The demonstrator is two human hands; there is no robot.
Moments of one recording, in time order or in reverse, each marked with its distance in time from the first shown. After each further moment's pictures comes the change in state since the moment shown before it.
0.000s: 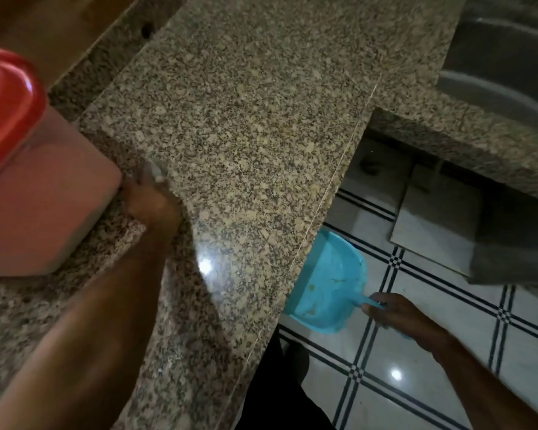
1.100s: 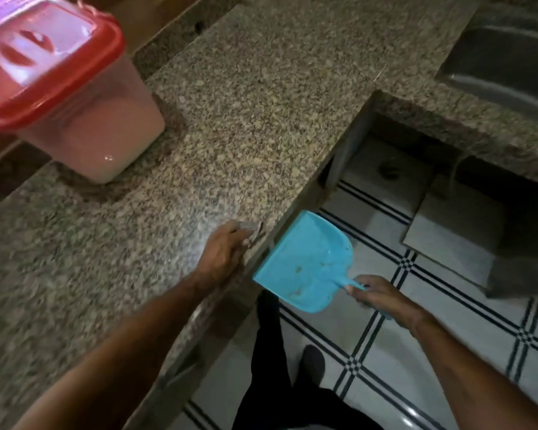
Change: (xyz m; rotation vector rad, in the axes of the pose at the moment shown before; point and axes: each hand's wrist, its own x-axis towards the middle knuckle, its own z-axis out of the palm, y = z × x) left_hand -0.273 0.037 -0.127 -0.202 -0.579 0.555; right_hand -0.069 0.051 0.030 -0.025 -0.077 -0.147
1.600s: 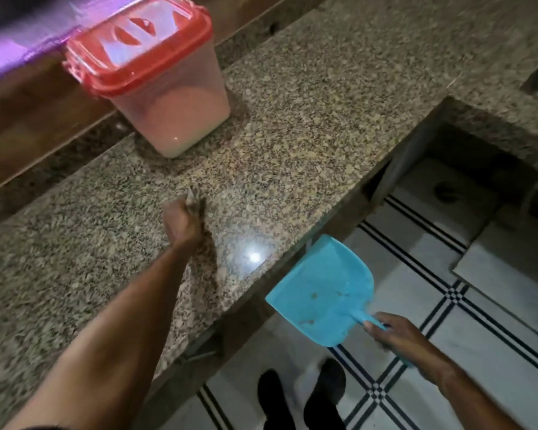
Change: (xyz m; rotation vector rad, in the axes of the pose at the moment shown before) left_hand -0.061 -0.060 -0.103 -0.046 0.590 -0.885; right_hand -0.017 0.038 0.061 0.017 -0.114 -0.015
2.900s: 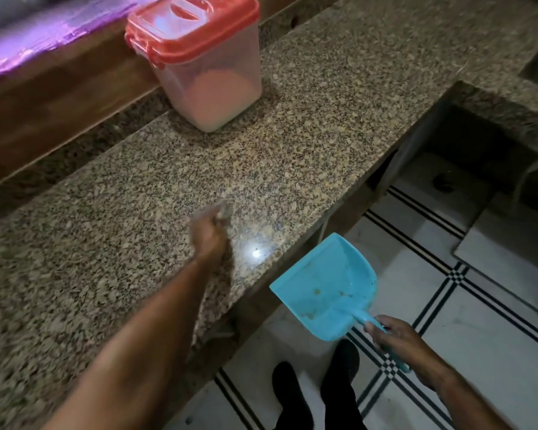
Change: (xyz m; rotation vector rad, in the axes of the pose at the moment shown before) left_hand -0.085 -0.080 -0.068 -0.077 -0.112 0.099; right_hand -0.092 0.012 0.142 0.085 0.095 -0.027
